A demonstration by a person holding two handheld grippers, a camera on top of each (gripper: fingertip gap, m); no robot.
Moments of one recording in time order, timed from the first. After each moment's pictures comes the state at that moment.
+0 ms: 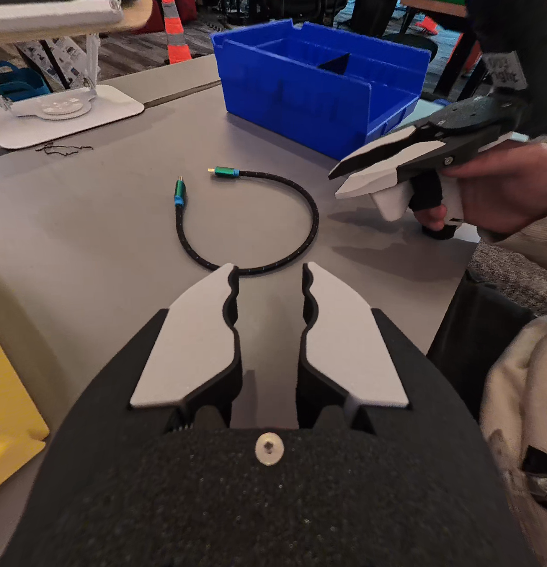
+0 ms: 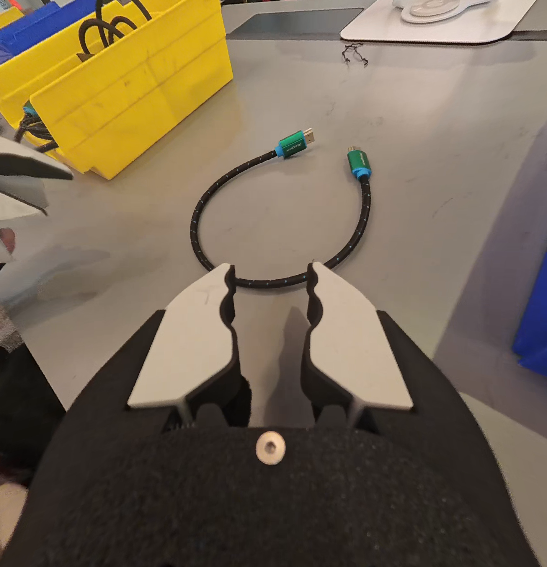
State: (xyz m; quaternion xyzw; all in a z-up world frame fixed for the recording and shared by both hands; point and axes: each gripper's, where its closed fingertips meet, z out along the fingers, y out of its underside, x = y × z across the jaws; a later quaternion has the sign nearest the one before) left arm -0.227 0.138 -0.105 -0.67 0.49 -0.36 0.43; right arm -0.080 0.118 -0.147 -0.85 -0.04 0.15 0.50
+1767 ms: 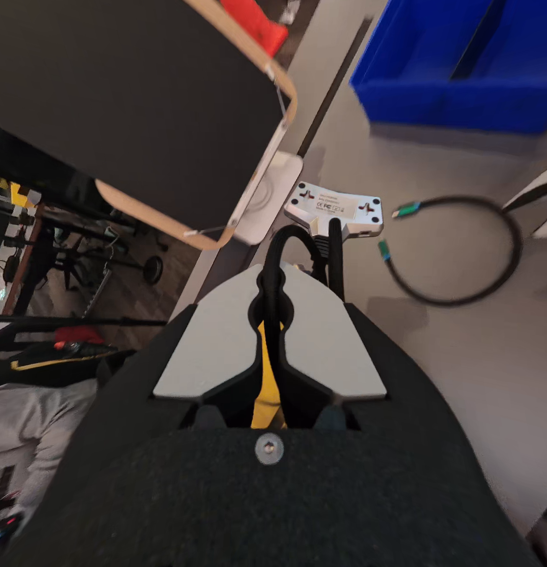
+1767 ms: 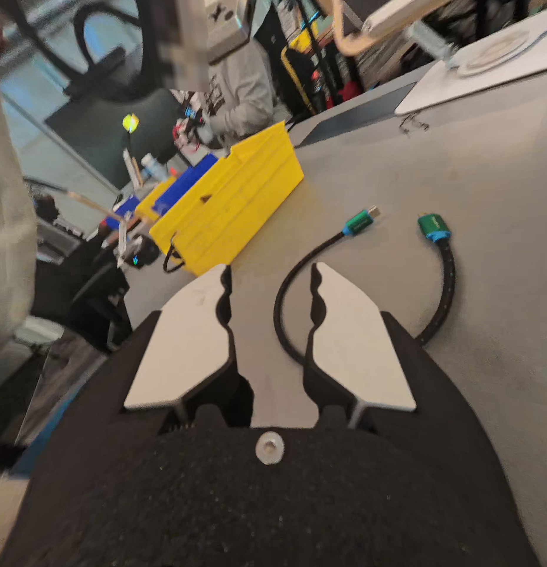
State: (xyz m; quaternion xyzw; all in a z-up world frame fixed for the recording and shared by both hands) left arm -0.197 0.298 0.133 -0.61 0.65 -0.05 0.44; right arm -0.106 0.149 -0.088 -0.76 0.04 0.34 0.56
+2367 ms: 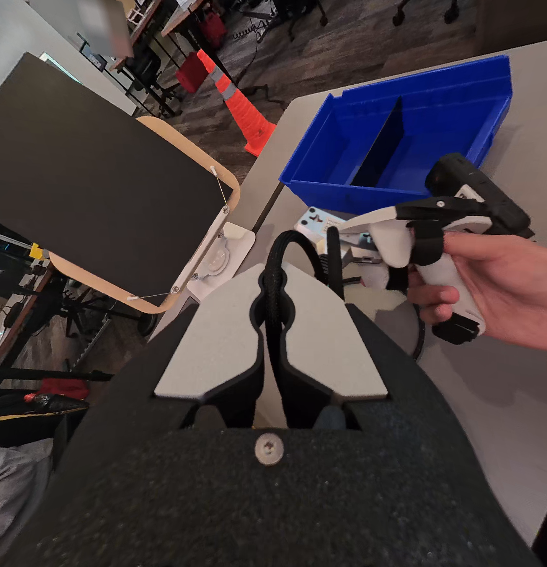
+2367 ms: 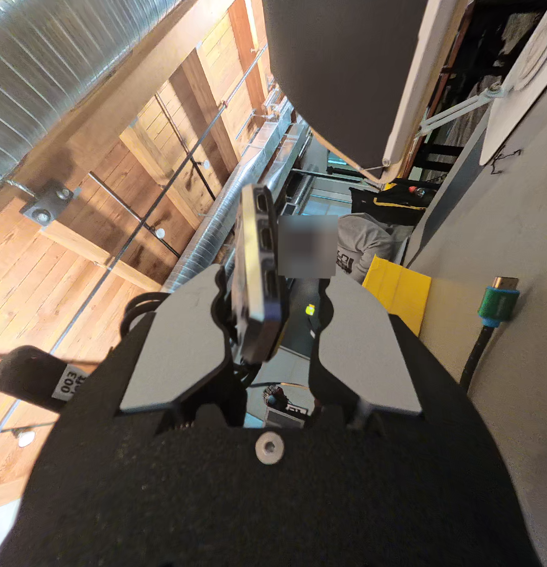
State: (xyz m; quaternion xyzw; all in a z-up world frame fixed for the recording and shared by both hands) left arm -0.128 0.180 0.092 -0.56 0.63 -0.10 0.52; right arm -0.052 0.200 -0.021 -0.43 0.32 0.63 0.56
